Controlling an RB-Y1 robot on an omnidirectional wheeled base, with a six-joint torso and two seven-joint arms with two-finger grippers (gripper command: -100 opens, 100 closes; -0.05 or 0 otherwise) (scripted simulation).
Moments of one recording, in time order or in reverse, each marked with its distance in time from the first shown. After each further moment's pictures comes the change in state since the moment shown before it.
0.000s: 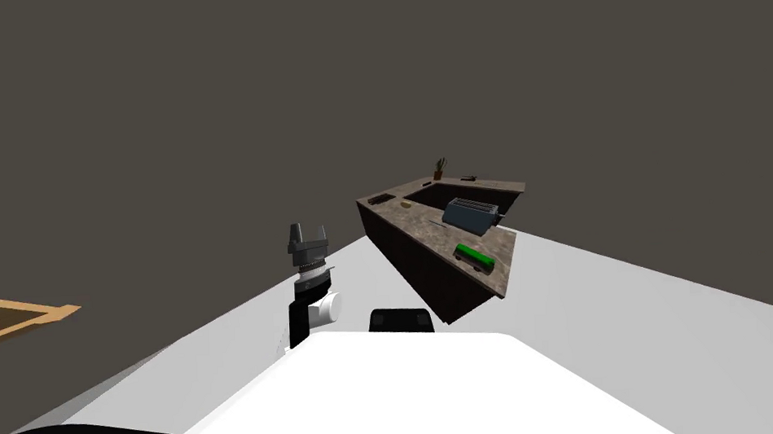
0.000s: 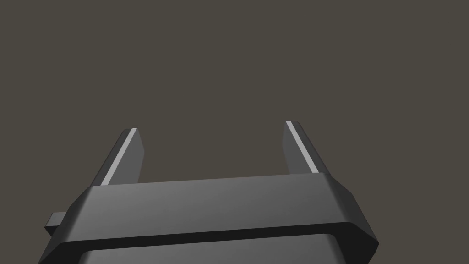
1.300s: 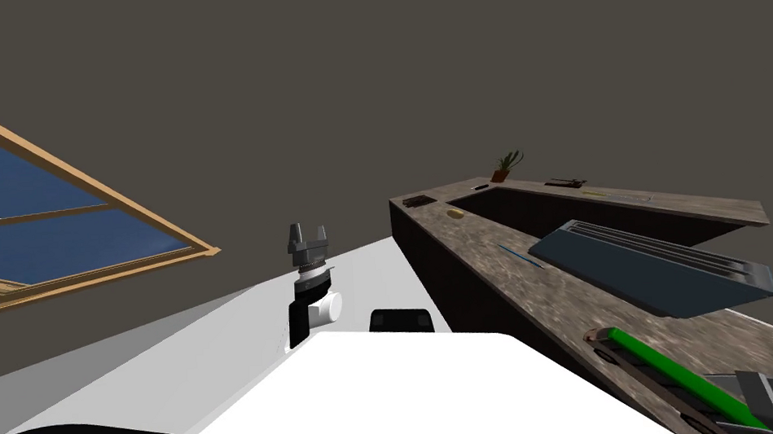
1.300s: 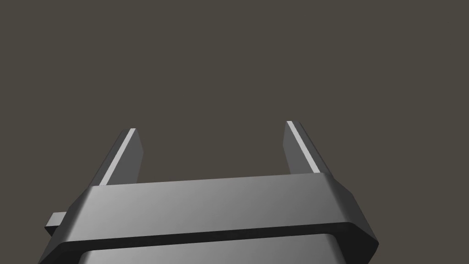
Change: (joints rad) left arm 0.000 0.000 0.000 0.000 0.000 0.000 0.000; right arm -0.113 -0.206 -0.005 0.112 0.022 0.017 0.063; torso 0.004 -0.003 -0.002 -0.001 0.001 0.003
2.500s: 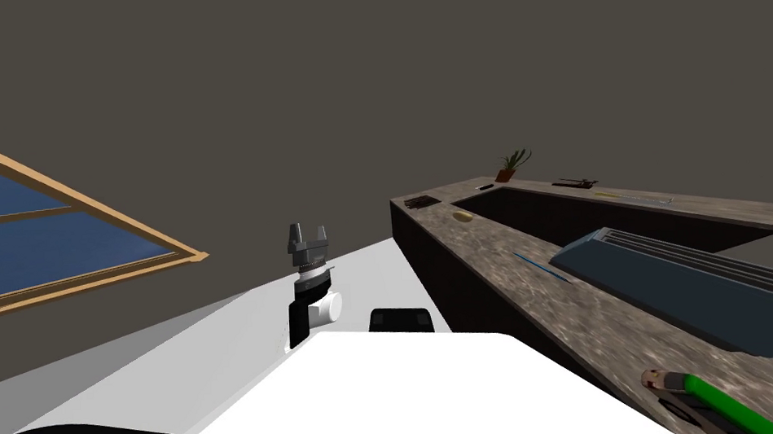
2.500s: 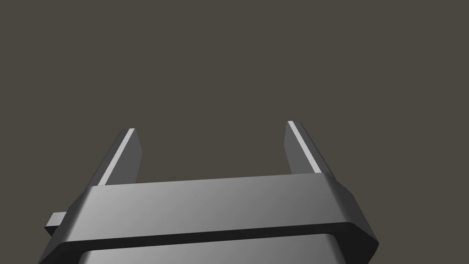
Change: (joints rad) left arm 0.000 0.000 0.000 0.000 0.000 0.000 0.000; right arm 0.010 0.223 -0.014 0.267 0.063 -0.122 0.116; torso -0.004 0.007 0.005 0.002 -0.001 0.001
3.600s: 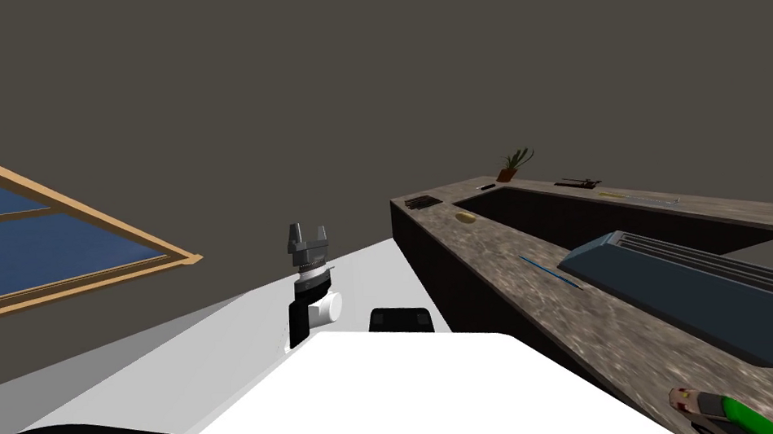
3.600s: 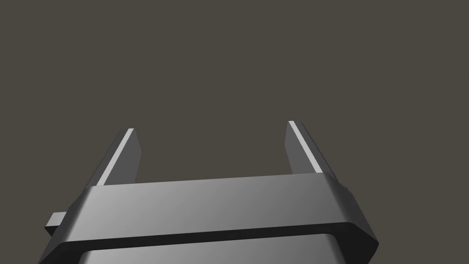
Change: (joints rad) left arm 0.000 0.000 0.000 0.000 0.000 0.000 0.000; right arm 0.002 0.078 -0.004 0.095 0.024 -0.042 0.039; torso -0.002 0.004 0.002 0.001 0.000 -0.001
